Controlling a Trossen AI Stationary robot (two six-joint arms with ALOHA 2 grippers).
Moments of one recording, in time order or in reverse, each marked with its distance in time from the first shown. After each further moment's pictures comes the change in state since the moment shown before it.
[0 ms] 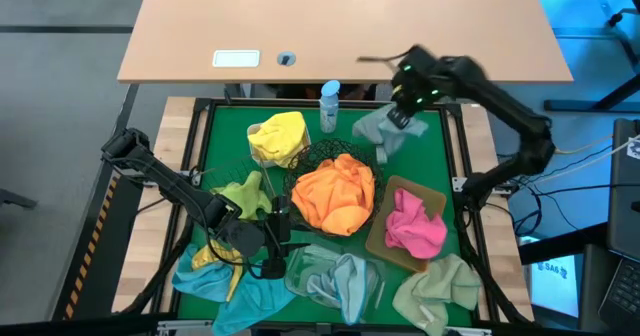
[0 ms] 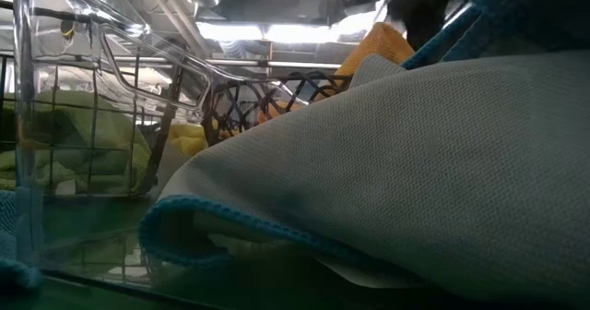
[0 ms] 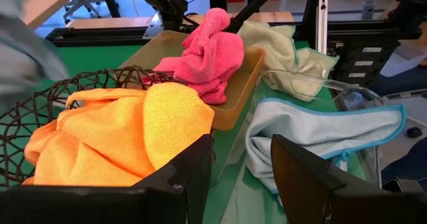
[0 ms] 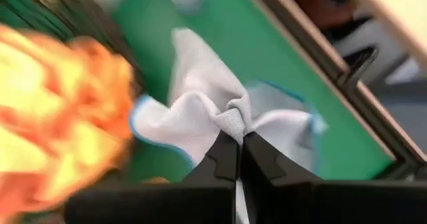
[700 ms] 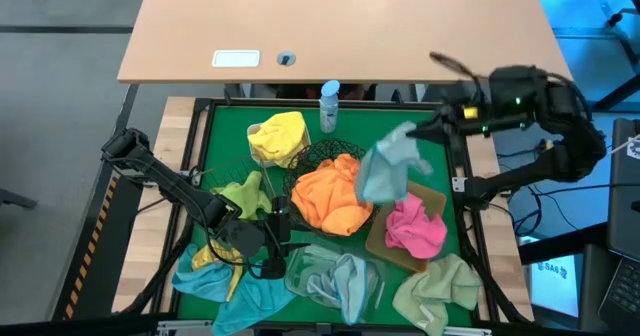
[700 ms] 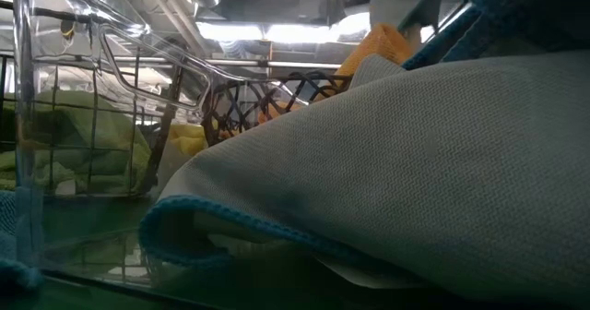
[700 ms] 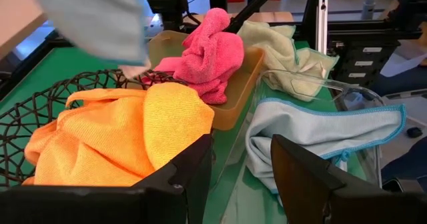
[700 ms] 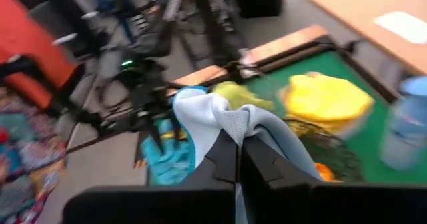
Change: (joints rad) left arm 0.000 0.000 0.000 0.000 0.000 0.000; right arm 0.598 -0.274 0.226 0.248 -0.069 0.300
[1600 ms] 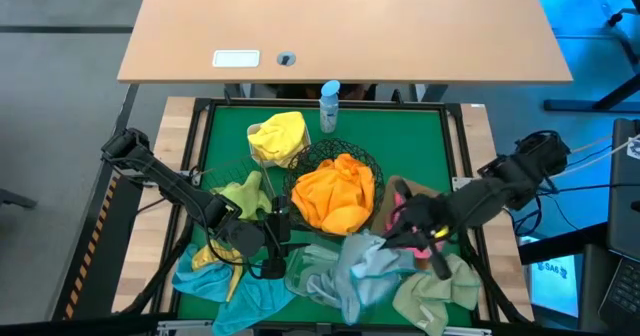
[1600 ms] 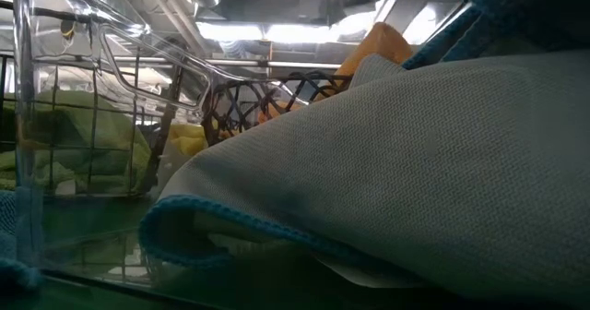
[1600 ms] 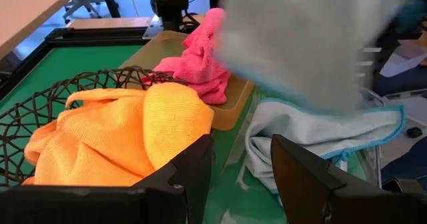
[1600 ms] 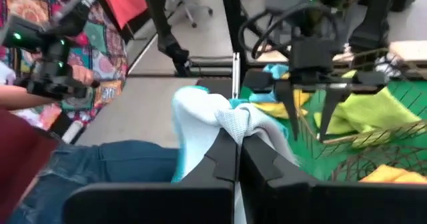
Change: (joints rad) left arm 0.000 0.000 0.000 0.000 0.000 0.000; right arm 0.626 0.270 0.000 0.241 0.246 -0.015
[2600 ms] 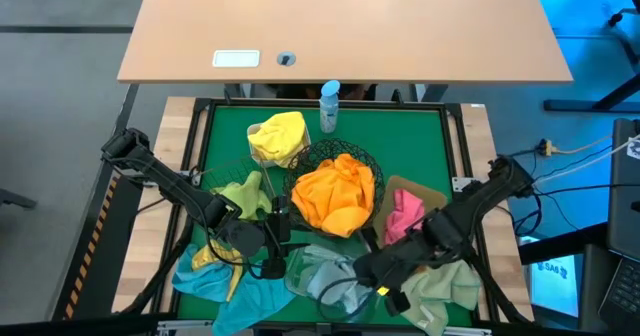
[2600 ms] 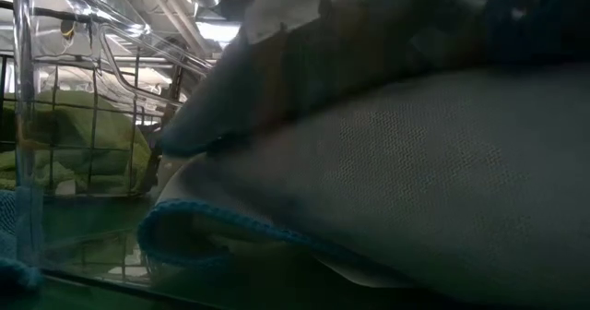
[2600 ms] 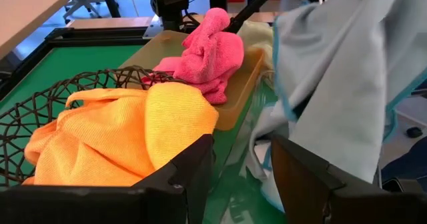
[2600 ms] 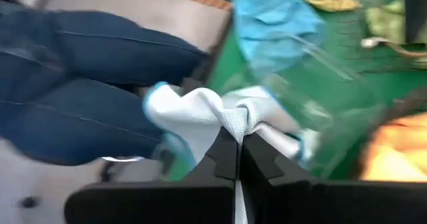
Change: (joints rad) left arm 0.000 0.000 0.000 0.000 0.000 0.000; right arm 0.018 0.302 -0.001 -0.152 -0.099 -0.108
